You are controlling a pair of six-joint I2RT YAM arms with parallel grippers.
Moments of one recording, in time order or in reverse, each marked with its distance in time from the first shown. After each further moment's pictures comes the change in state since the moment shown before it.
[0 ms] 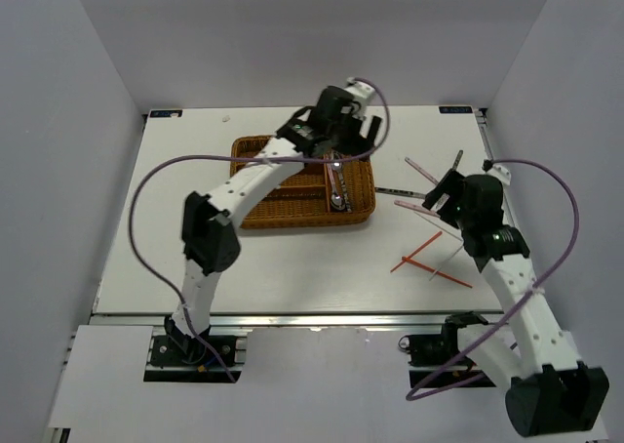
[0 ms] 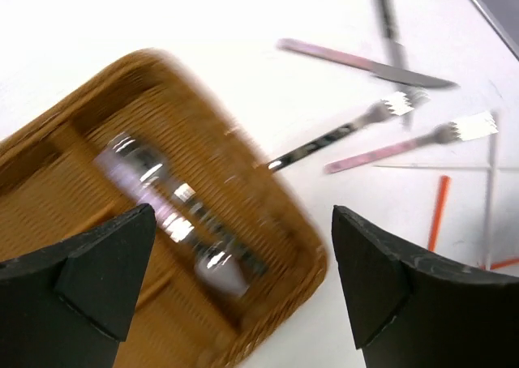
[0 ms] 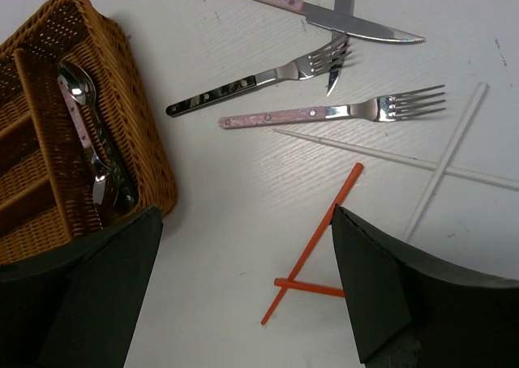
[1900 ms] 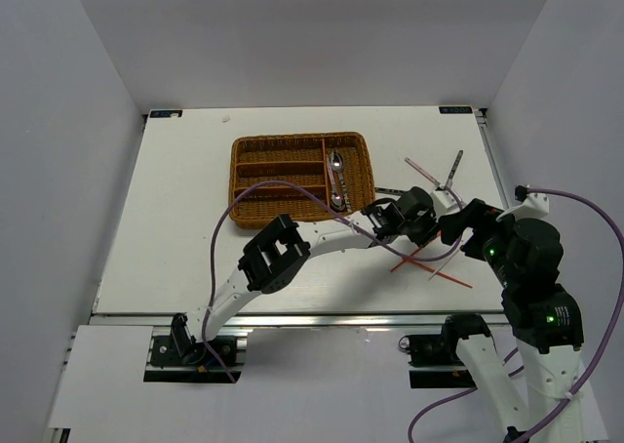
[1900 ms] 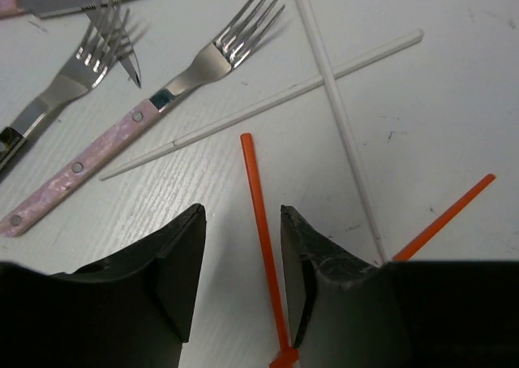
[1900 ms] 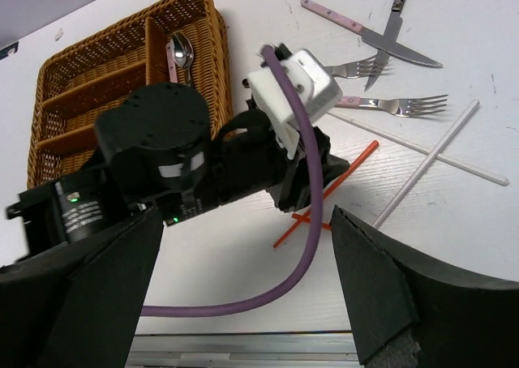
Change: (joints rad) left arm -0.405 0.384 -0.065 0.487 0.075 0.108; right arm -0.011 -0.443 0.195 -0.420 -0.174 -0.140
